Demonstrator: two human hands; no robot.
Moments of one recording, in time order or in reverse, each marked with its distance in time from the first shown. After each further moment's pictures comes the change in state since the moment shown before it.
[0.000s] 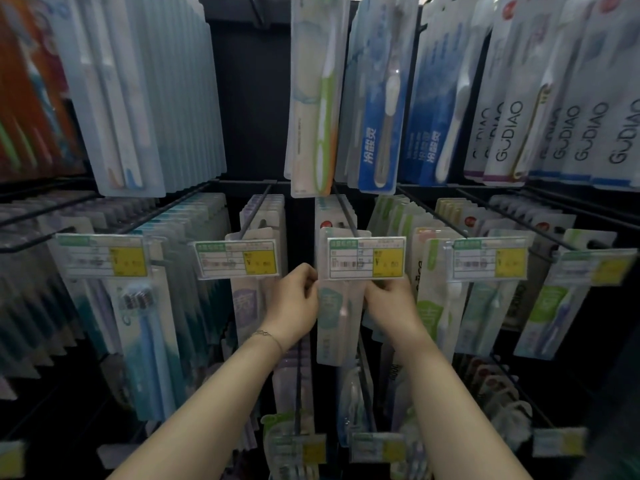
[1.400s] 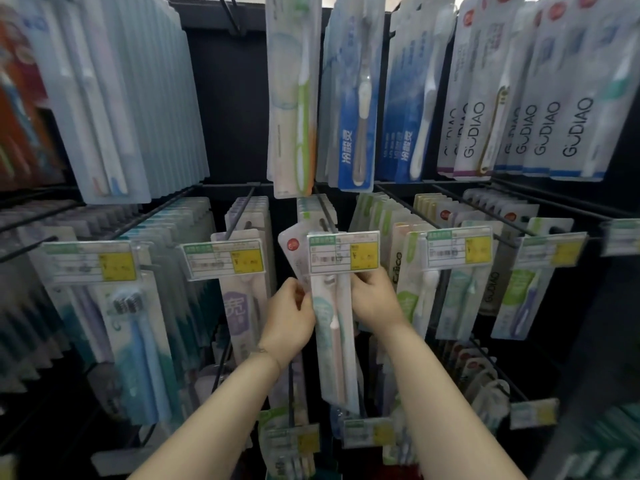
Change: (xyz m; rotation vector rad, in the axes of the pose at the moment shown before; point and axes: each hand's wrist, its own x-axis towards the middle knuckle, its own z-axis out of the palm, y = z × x) left_hand -0.026 0.002 0.017 -0.119 0.050 -0.107; right_hand -0.003 0.003 0.005 0.017 -0.041 -0.013
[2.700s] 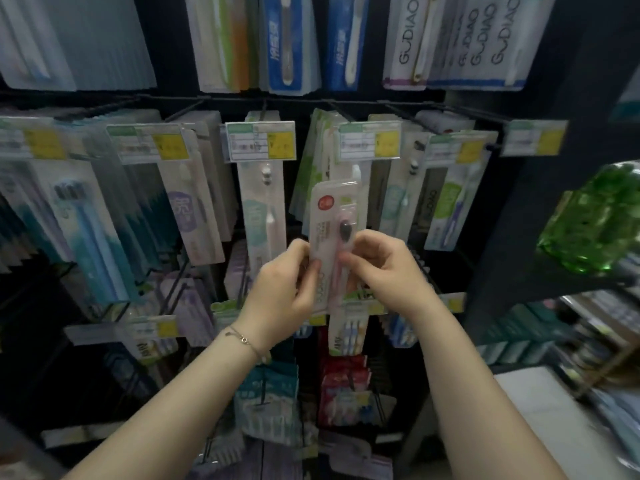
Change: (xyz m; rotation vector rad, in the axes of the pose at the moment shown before) left_hand -0.144 0.041 0.042 0.249 -0.117 0.519; right_hand -0.127 0.001 -0.114 -0.106 -0.211 -0.065
